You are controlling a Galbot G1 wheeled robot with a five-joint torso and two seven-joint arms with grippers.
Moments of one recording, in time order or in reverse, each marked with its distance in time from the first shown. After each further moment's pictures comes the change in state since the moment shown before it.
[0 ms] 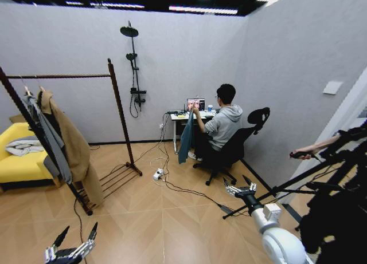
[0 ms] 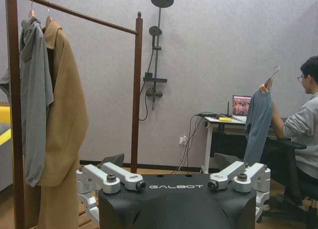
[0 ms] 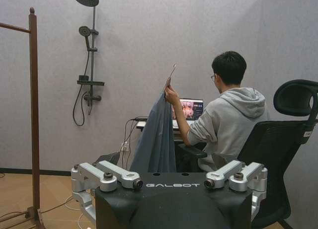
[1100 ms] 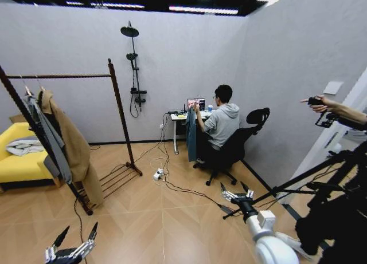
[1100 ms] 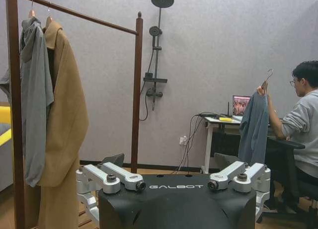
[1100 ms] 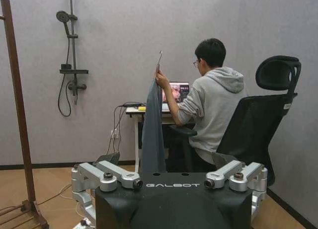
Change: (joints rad) left arm 0.000 0.000 0.000 0.000 0.000 0.000 0.000; right arm -0.062 0.299 -0.010 0.091 -0.217 -0.102 -0.014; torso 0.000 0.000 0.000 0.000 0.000
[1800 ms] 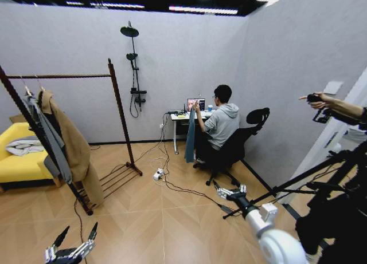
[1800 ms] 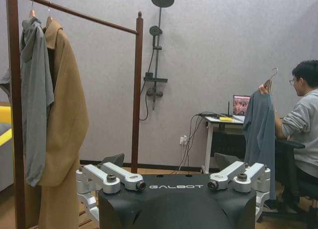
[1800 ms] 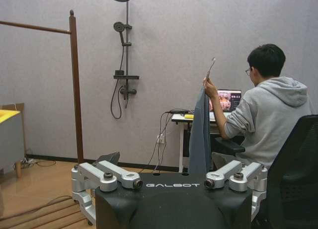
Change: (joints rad) left arm 0.000 0.000 0.000 0.000 0.000 0.000 0.000; right arm 0.101 -0.318 0.039 -0.063 0.274 -0.019 -0.157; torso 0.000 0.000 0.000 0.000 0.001
